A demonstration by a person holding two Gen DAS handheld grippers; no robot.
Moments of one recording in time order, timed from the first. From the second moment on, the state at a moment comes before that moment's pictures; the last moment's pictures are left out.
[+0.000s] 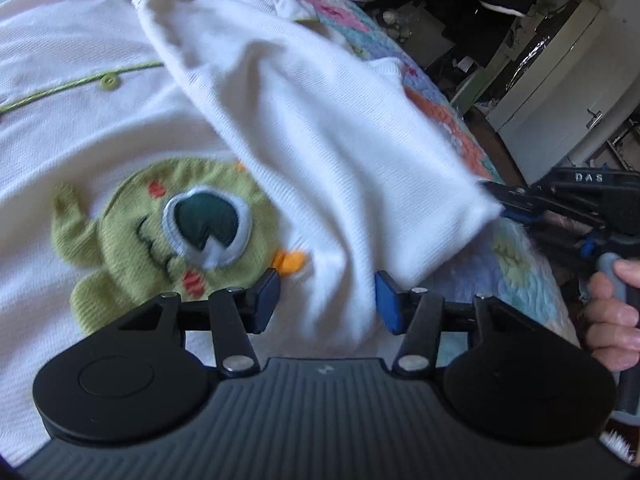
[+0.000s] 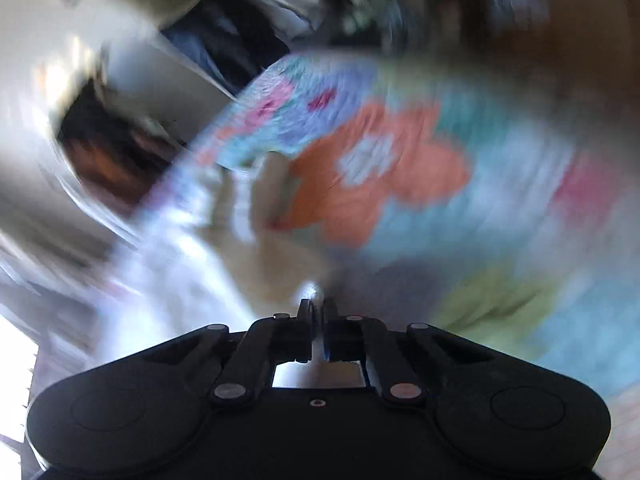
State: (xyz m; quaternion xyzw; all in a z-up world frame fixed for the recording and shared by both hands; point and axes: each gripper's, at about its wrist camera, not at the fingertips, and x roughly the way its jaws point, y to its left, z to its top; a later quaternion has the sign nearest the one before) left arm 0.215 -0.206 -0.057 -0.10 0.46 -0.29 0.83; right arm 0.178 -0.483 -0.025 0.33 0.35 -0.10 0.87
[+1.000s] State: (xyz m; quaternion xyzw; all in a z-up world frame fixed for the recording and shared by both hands) left arm 0.208 -0.183 -0.086 -0.22 0.49 -0.30 0.79; right arm 0.185 -0.459 -0.016 0.14 0.40 -0.19 0.89
